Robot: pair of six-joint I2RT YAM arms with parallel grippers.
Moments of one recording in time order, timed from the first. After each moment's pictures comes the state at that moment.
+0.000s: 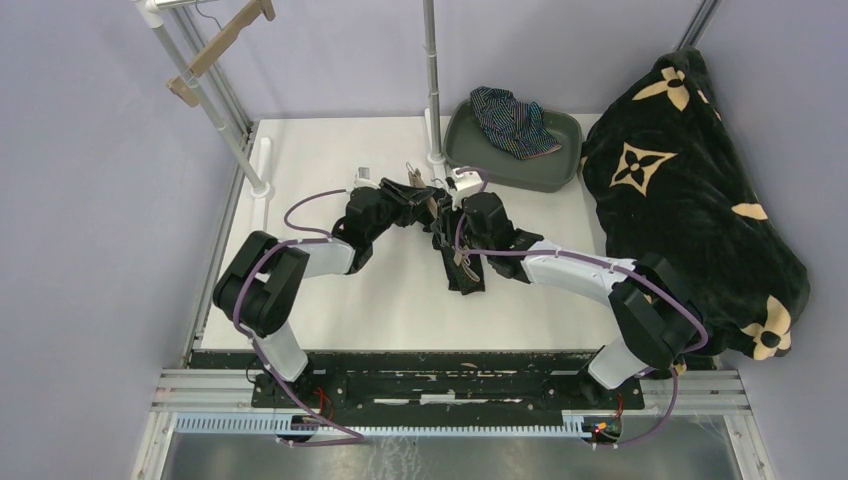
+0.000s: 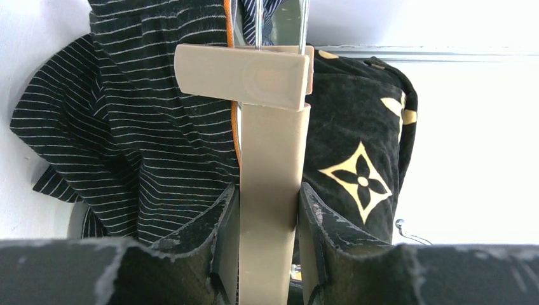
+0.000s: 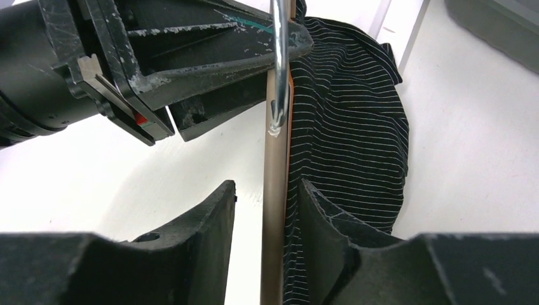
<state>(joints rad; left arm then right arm) -0.48 1.73 0.77 0.74 0.12 -1.40 0.76 1.56 0.91 0.23 0.12 0.28</state>
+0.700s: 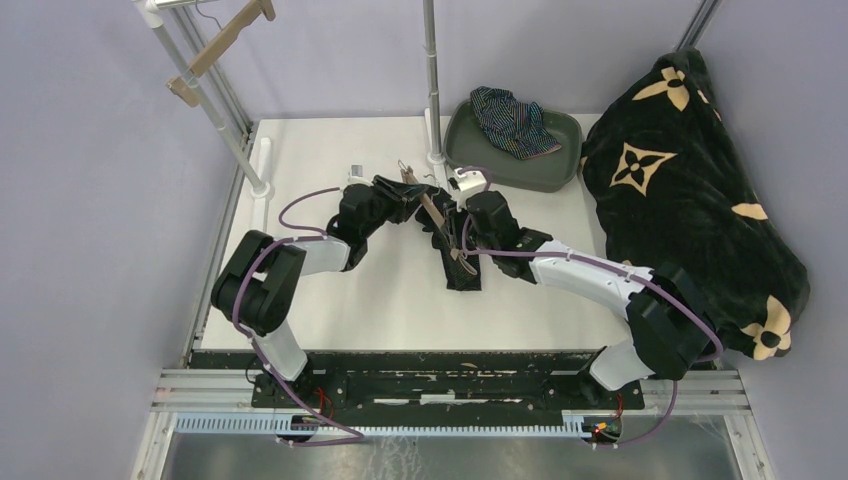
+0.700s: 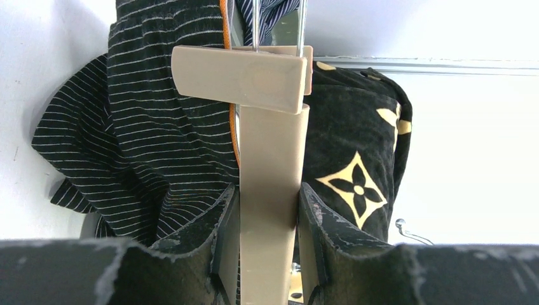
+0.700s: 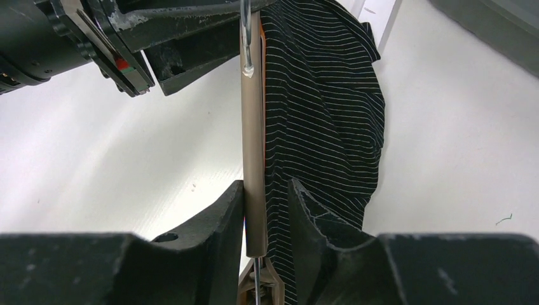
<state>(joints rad) -0.43 1.73 0.78 0.74 0.15 -1.40 0.76 1.49 0.93 0.08 0.15 0.25</state>
